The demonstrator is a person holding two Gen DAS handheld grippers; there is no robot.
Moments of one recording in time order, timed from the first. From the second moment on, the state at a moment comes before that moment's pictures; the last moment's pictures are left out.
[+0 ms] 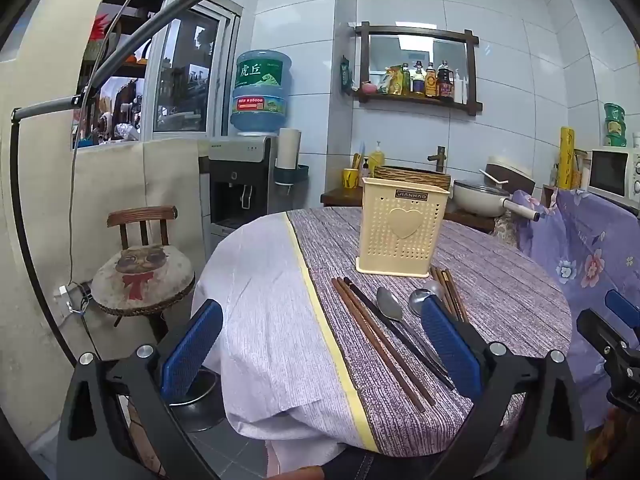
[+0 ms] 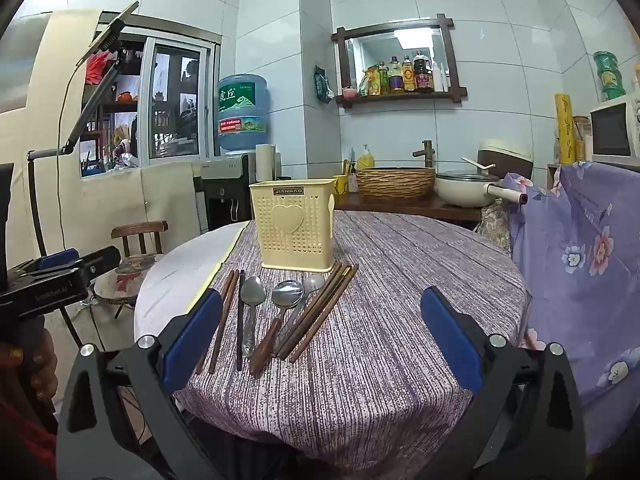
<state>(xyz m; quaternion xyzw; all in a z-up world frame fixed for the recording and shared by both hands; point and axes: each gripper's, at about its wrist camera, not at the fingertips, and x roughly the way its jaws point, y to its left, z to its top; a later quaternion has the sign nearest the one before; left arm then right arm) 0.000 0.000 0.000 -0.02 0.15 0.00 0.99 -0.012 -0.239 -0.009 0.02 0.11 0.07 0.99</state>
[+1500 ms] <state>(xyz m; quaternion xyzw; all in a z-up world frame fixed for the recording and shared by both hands) -0.001 -0.005 0.000 -0.02 0.15 0.00 0.99 -0.012 -0.242 -0.012 0.03 0.12 0.07 0.99</state>
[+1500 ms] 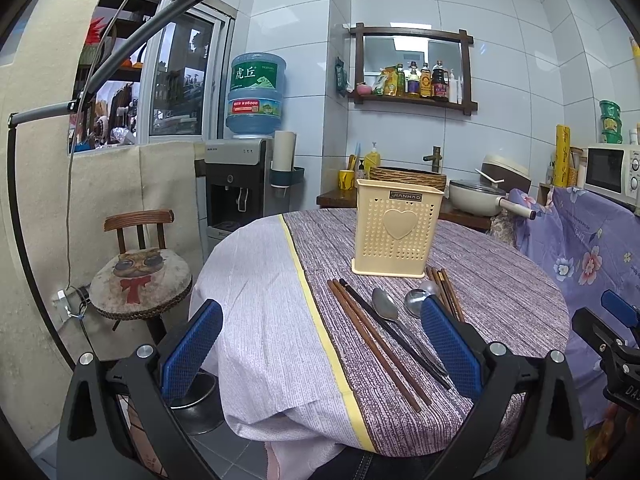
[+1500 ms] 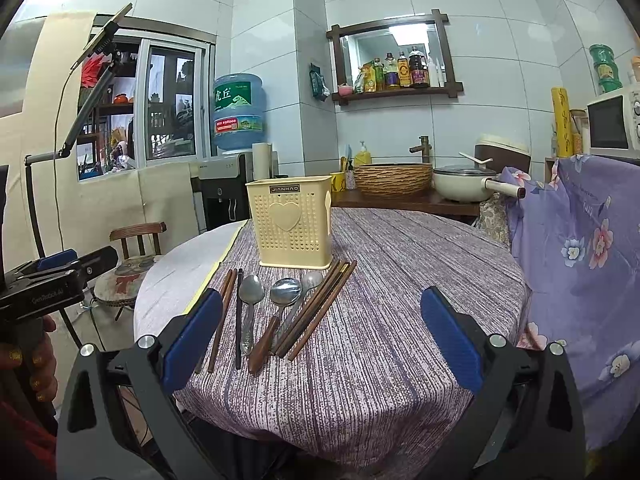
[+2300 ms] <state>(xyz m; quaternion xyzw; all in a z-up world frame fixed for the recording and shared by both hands) 0.000 -0.010 0.000 -0.02 0.15 0.00 0.99 -0.010 -0.241 -0.011 0.03 0.12 0.07 0.99</state>
